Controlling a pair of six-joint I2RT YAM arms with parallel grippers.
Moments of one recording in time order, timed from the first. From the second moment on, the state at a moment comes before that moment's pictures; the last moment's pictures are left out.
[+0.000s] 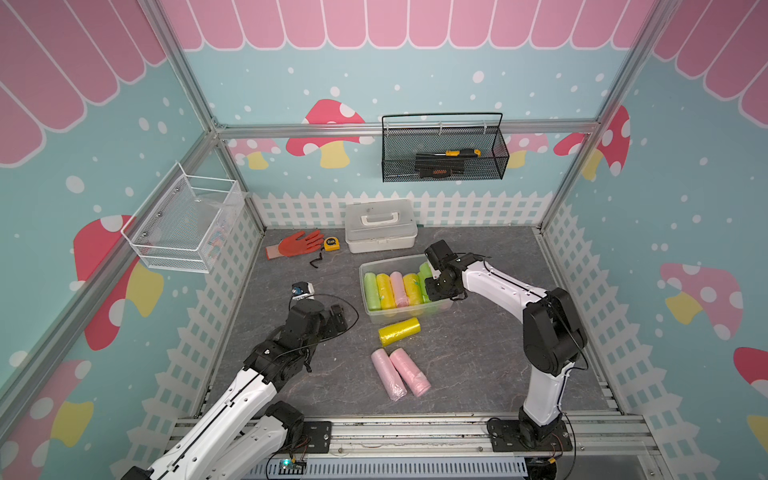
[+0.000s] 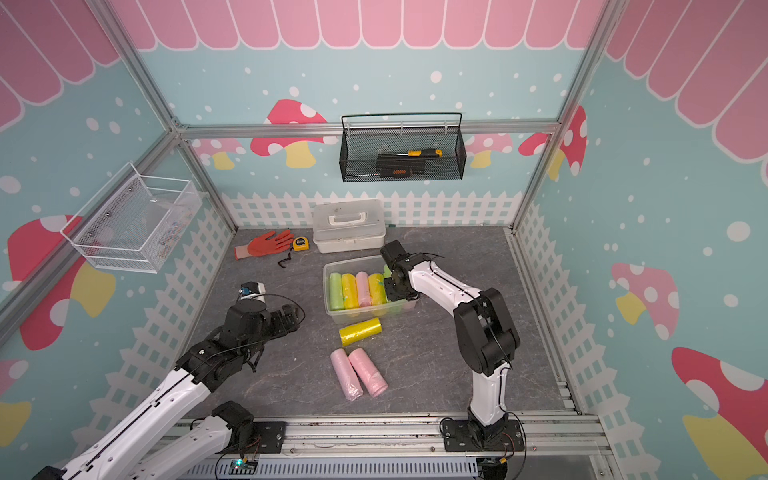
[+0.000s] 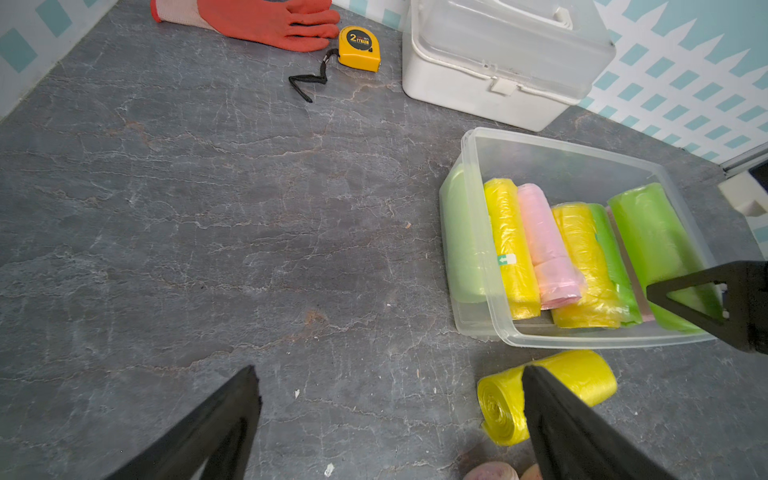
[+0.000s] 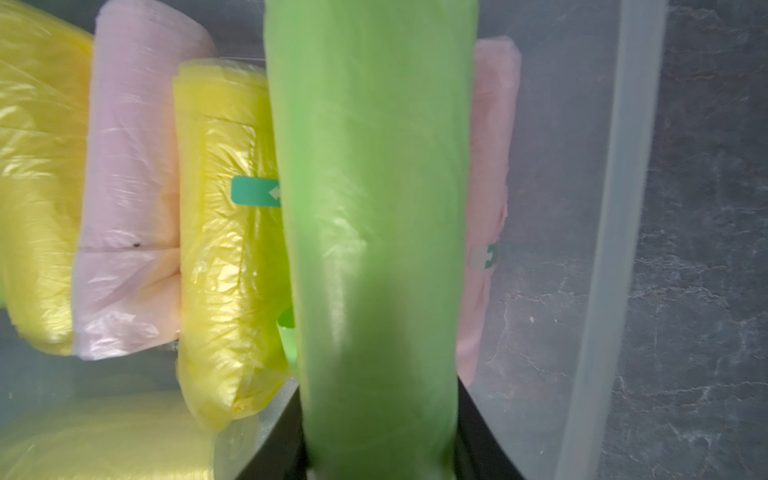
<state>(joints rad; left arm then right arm) -0.46 0.79 0.66 -0.54 -0.29 -0.58 0.54 1.89 1.47 -0.79 0.10 0.28</state>
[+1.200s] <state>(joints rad) -0.44 0.86 0.66 -0.54 -0.29 -0.59 0.54 0.88 0.83 -0.42 0.19 0.23</state>
